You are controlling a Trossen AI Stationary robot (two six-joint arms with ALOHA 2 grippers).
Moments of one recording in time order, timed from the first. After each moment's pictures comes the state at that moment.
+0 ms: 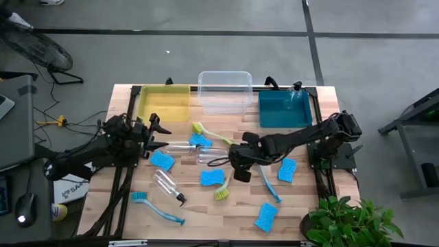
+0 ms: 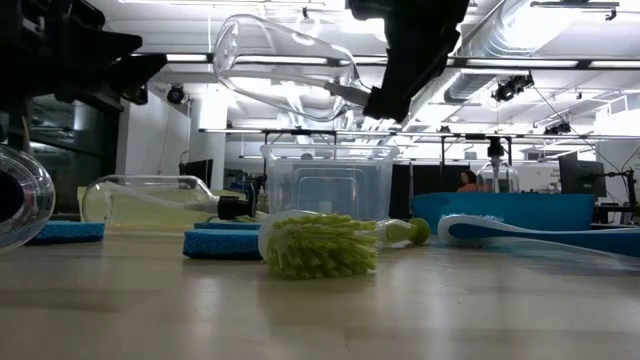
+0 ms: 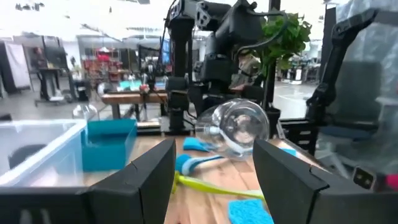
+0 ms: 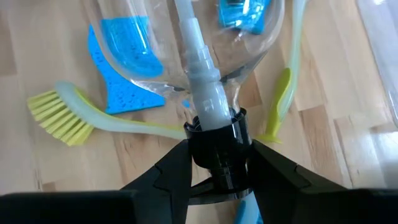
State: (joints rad) left arm 0.44 0.08 0.01 0.25 0.59 -0.07; right arm 0.23 1.73 1.41 -0.83 0.27 0.42
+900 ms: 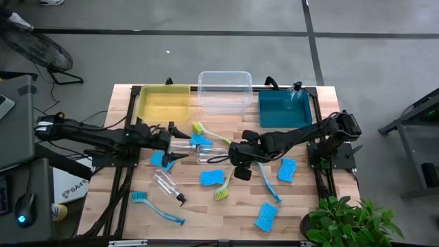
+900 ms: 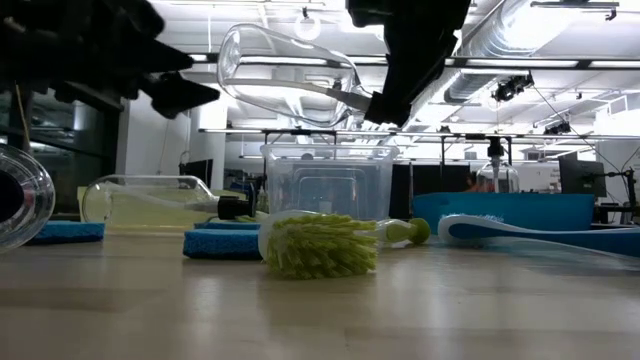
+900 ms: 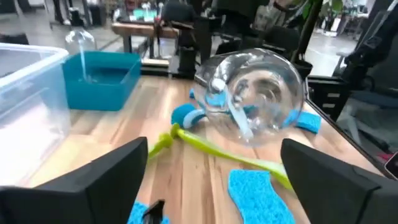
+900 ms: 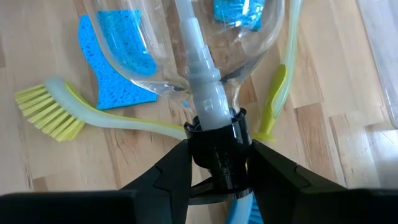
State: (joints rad) left arm -0.01 0.79 0.21 0.48 0.05 -0.08; right arm 0.21 1.73 1.41 -0.85 0.25 0.38
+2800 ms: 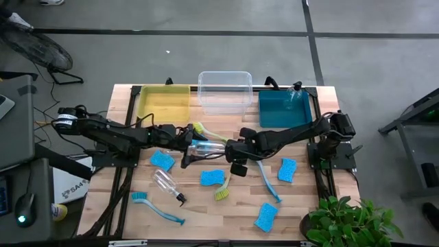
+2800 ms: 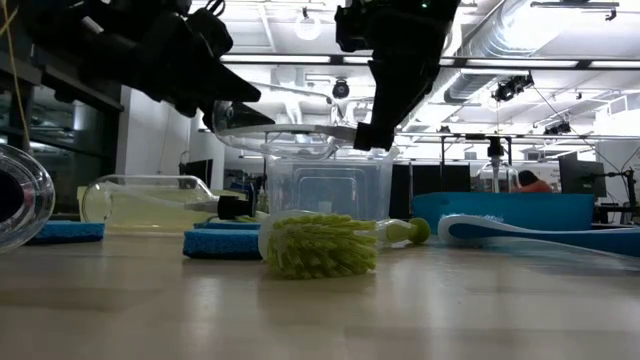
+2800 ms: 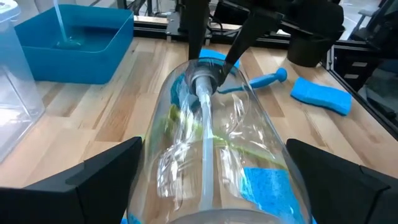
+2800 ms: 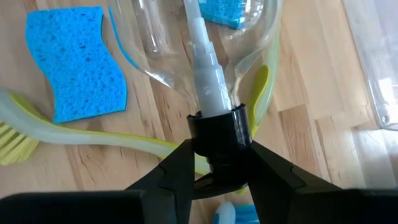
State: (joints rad) left arm -0.01 1.26 0.44 0.54 0.07 -0.08; right arm 0.16 1.79 1.41 -0.81 0.30 0.37
